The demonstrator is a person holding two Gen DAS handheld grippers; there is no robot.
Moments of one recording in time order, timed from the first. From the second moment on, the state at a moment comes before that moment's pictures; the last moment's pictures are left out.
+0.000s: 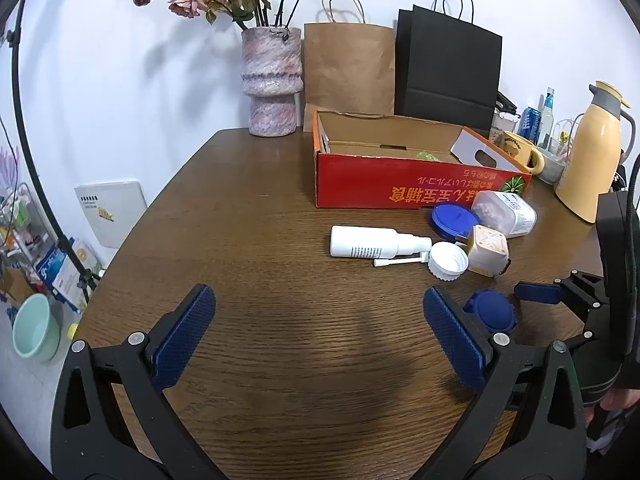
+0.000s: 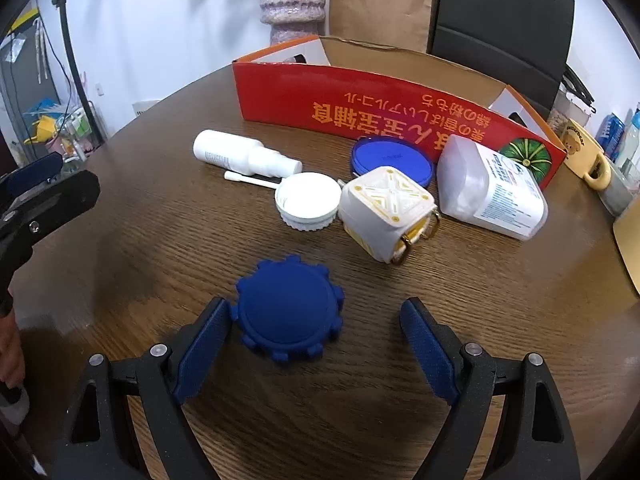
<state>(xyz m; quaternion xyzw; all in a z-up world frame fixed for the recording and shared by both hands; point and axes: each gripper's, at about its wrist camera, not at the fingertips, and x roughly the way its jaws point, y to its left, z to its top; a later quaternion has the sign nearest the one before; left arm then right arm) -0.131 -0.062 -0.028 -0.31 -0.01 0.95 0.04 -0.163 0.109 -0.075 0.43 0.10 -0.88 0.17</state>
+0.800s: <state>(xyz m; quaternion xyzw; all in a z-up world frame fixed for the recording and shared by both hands) -0.139 -0.061 -0.030 -0.32 -0.03 0.95 0.03 -0.143 0.123 -0.041 0.35 0.09 -0.91 0.18</state>
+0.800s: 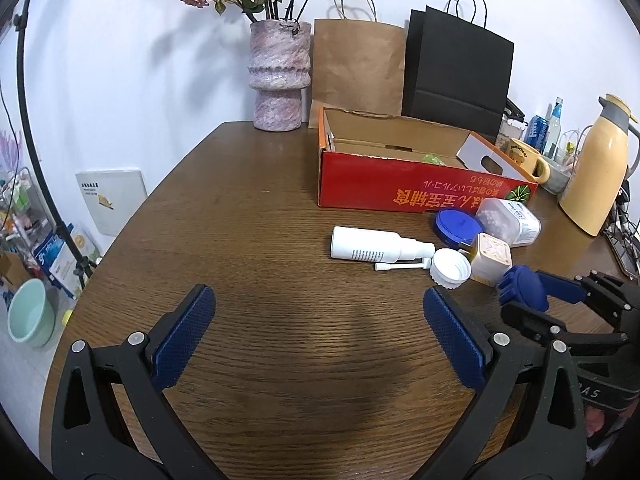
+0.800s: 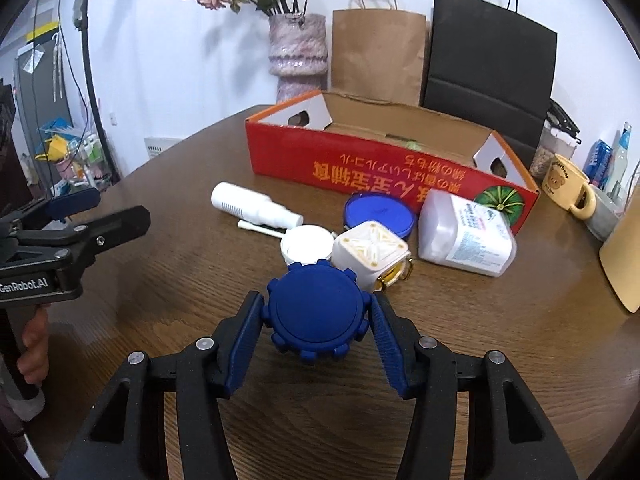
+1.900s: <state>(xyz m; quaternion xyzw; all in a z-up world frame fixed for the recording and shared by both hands) -0.163 0.037 -0.040 -0.35 0.00 0.94 0.05 -0.160 0.226 -0.030 0.32 0.07 -0.93 0.14</state>
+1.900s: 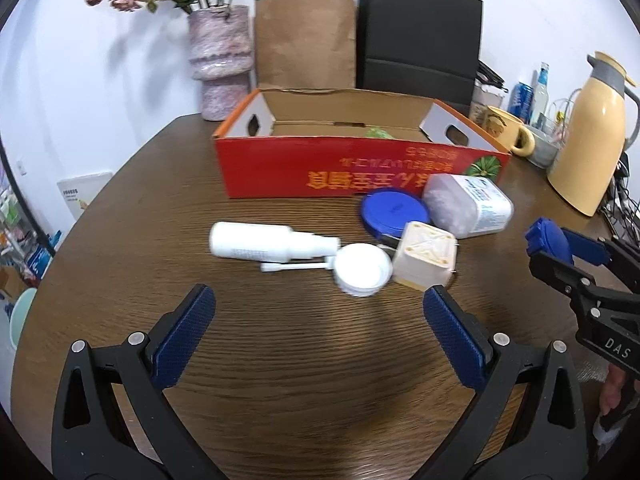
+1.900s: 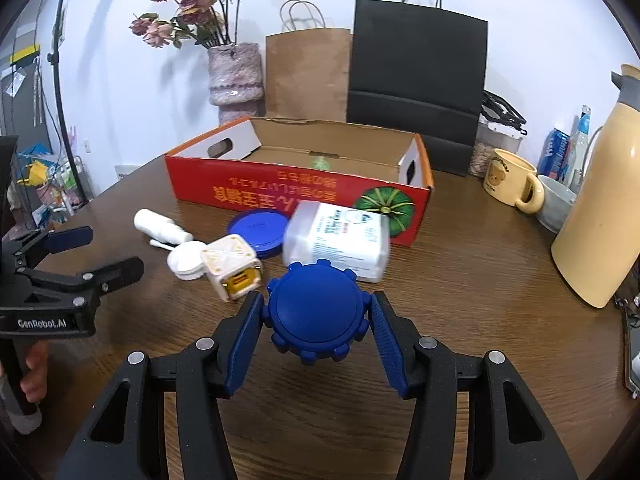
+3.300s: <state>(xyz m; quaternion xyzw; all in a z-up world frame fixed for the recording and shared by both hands) -0.210 0.123 -0.056 -0.39 0.06 0.91 0.10 -0.176 0.268 -0.035 0.33 0.04 -0.94 0.08</state>
